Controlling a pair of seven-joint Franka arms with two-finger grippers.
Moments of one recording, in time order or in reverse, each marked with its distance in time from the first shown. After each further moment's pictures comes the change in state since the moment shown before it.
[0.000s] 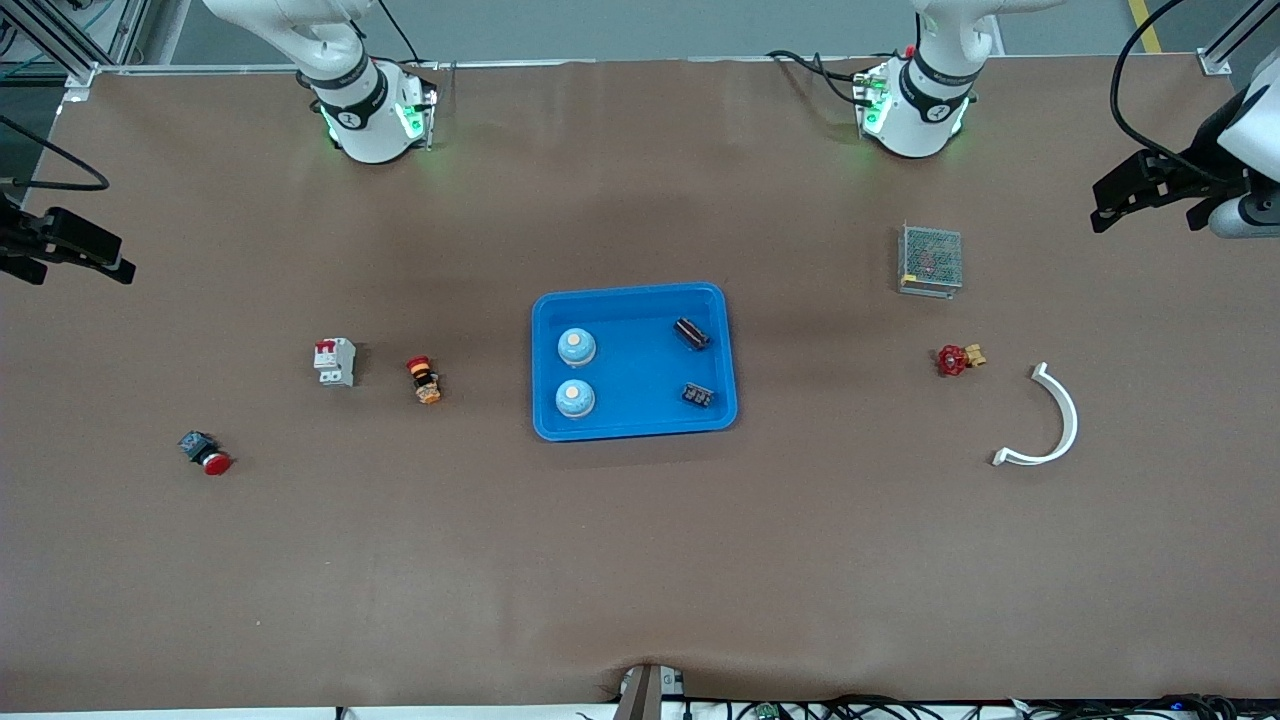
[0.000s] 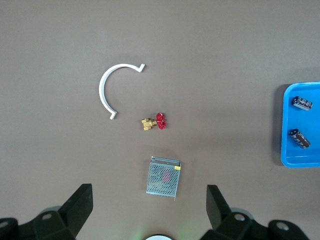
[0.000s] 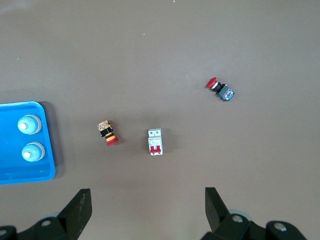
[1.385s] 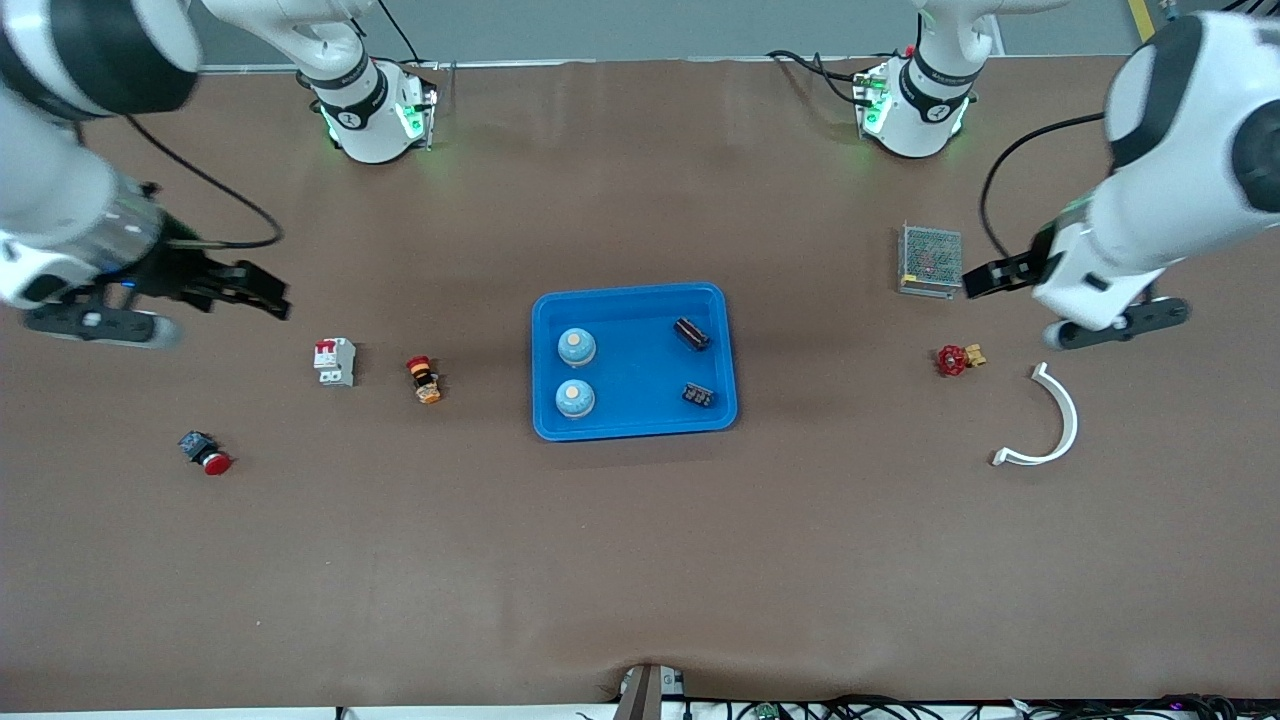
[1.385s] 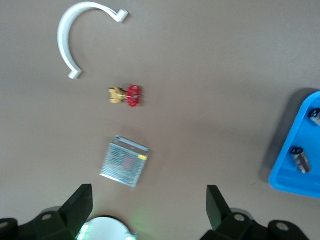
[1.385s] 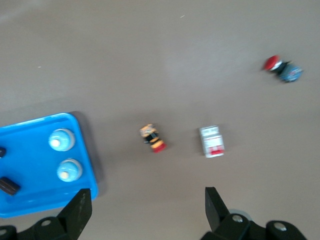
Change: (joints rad) left arm -0.051 0.181 -0.124 -0.141 -0.004 0.111 -0.450; right arm 0.034 -0.008 0.240 -0.252 0.012 0.257 0.415
